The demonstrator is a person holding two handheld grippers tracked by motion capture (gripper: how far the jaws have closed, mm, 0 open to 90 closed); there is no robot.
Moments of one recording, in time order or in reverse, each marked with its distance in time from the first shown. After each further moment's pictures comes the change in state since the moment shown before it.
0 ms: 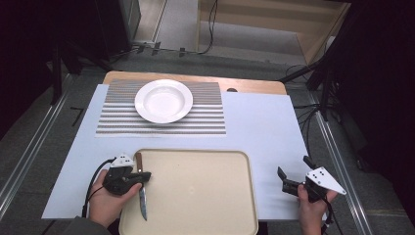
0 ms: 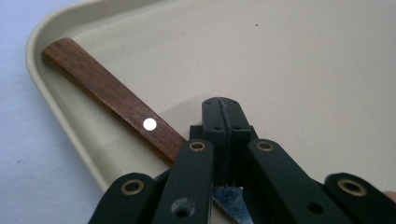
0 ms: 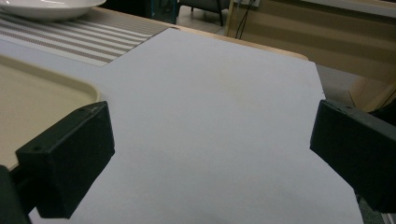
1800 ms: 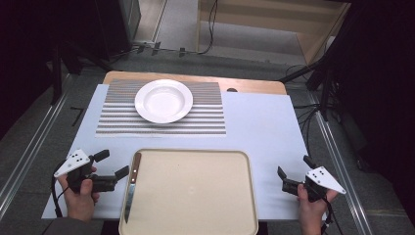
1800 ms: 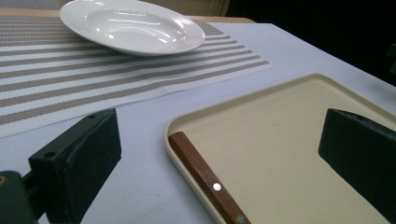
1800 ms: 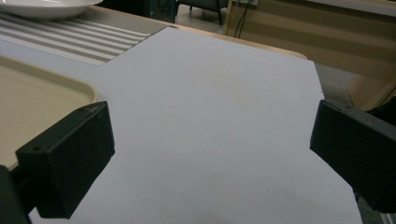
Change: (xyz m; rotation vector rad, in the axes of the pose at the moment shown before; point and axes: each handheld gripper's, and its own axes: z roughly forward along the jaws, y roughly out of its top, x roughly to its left) left arm 0.041 -0.018 -0.065 -0.455 0.035 0.004; right arm 0.000 0.000 0.001 0.007 -0.003 0.003
